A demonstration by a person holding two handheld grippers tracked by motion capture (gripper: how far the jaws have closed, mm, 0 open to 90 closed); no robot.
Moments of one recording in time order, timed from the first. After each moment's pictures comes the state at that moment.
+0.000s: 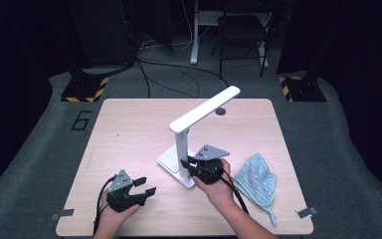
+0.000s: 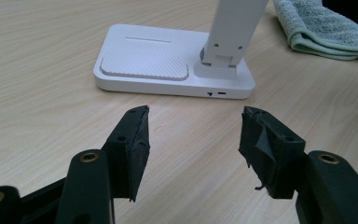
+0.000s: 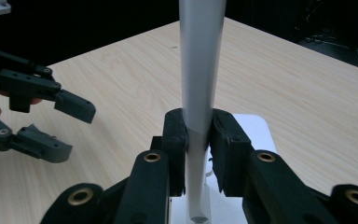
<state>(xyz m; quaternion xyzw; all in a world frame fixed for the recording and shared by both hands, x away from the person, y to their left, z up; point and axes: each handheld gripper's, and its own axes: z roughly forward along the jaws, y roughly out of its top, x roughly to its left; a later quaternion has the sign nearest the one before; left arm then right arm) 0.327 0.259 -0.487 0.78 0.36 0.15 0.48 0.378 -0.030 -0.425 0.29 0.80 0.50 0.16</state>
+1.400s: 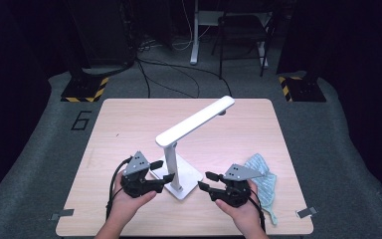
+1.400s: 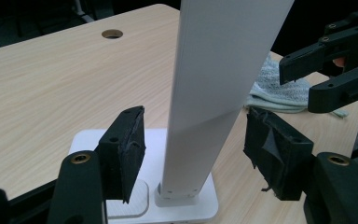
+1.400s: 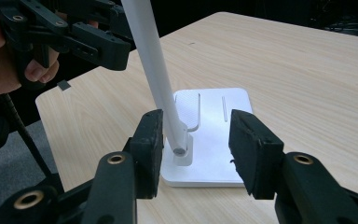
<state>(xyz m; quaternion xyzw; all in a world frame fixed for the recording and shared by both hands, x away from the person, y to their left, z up) 0.337 0.201 -0.403 0.79 0.32 0.14 0.50 0.321 -0.097 -0.423 0.32 0.78 0.54 0.11</state>
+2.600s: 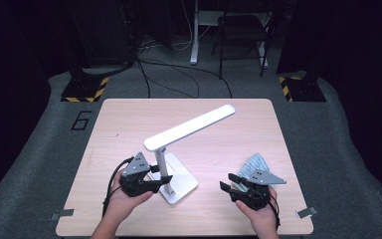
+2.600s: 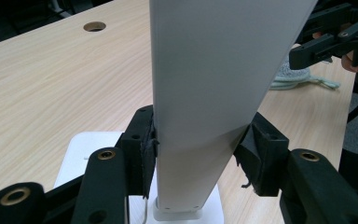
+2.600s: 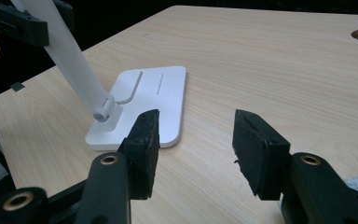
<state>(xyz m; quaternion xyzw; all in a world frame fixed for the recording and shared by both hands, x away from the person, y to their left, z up) 0.342 0.215 -0.413 0.82 0.28 0.14 0.48 0.323 -0.155 -0.460 0.38 0.74 0.53 0.14</state>
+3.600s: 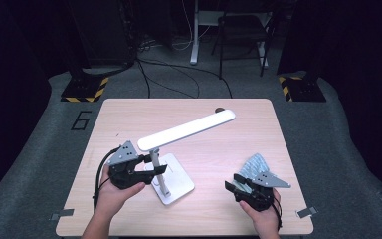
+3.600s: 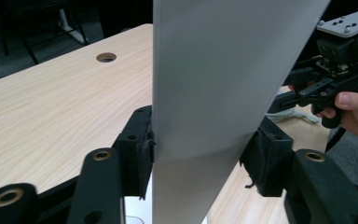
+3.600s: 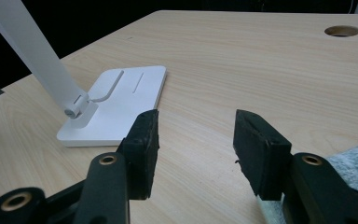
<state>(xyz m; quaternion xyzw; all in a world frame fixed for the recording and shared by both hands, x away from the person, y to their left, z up) 0.338 0.223 -0.363 0.80 0.28 0.14 0.51 0.324 -0.169 -0.475 0.40 0.73 0.54 0.16</state>
